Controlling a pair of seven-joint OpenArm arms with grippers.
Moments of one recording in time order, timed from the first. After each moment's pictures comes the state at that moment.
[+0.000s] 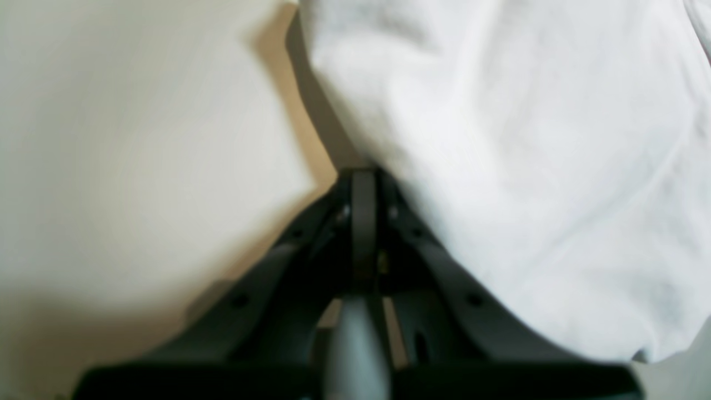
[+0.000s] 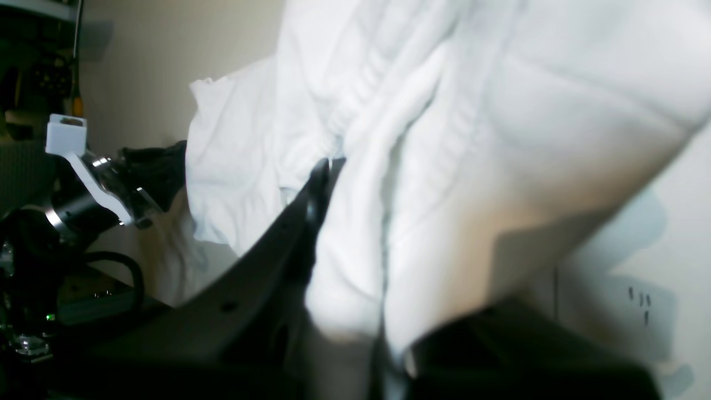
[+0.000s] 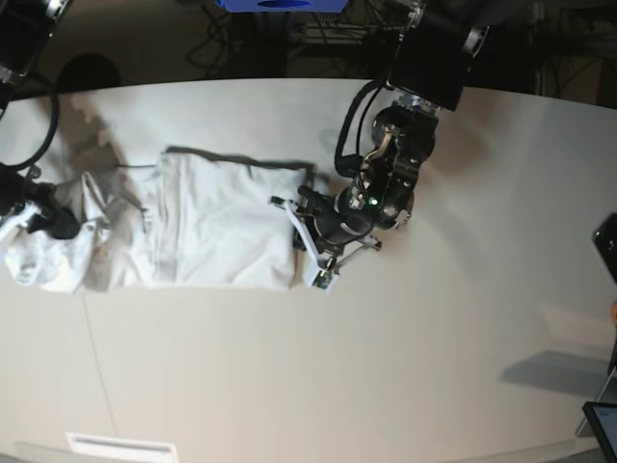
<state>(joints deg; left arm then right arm) -8.6 -6.1 20.6 82.1 -18.6 -7.9 48.4 -2.9 22.4 34.4 92.3 64.7 15.1 -79.2</state>
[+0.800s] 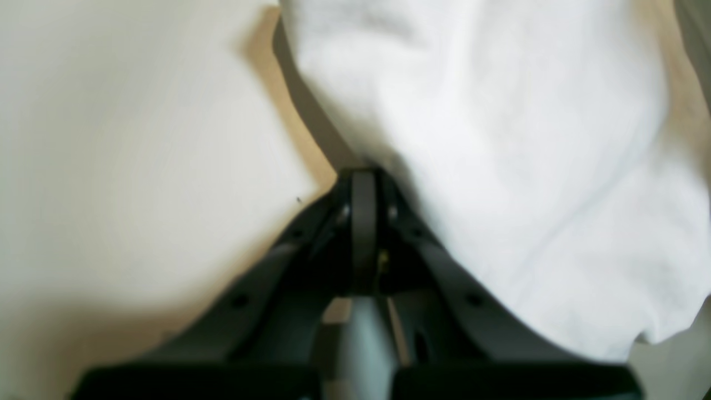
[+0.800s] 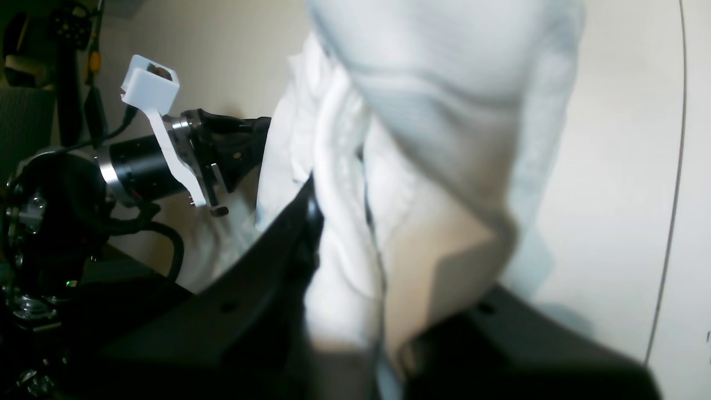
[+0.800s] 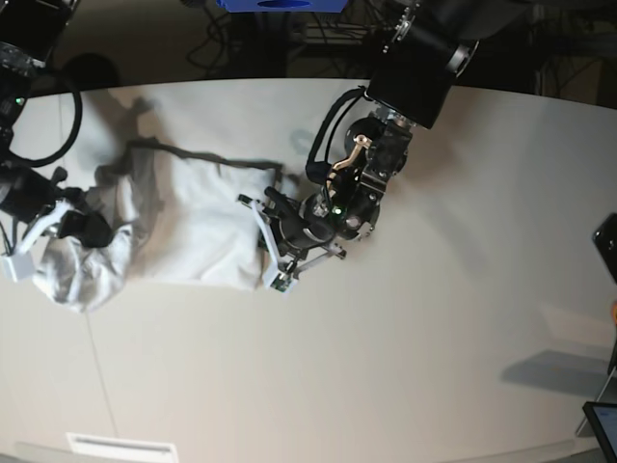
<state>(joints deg) -12.9 -2.9 27.7 77.2 -18.6 -7.8 48.2 -4.6 19.4 28.4 106.0 64.3 12.1 -78.8</state>
